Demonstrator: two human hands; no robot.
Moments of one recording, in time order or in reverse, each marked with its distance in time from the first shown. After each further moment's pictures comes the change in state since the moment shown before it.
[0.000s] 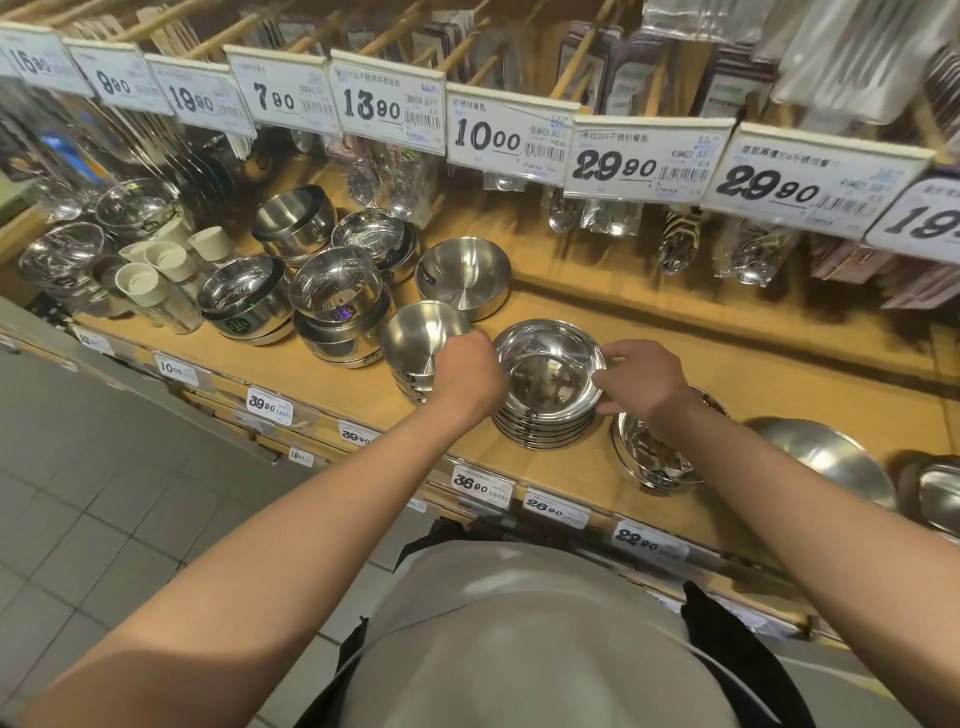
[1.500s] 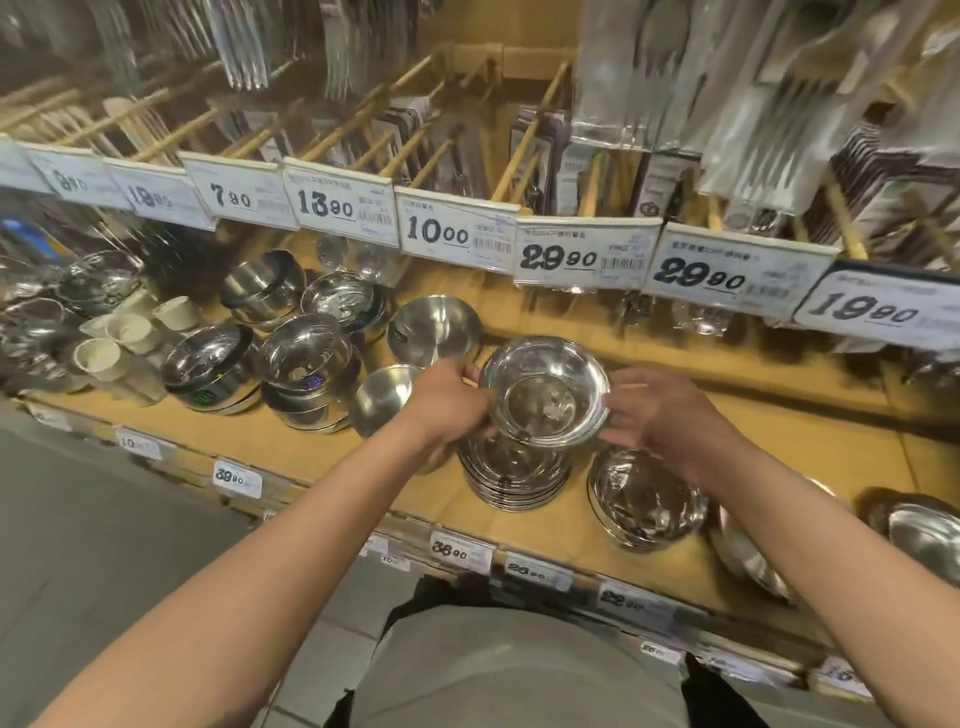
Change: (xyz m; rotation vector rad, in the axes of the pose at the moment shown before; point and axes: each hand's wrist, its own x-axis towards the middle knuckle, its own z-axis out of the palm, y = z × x) left_hand 0.020 0.015 -0.029 -0.809 -0.242 -0.119; right_hand -0.024 -0.031 -0.056 0.399 -0.114 0.083
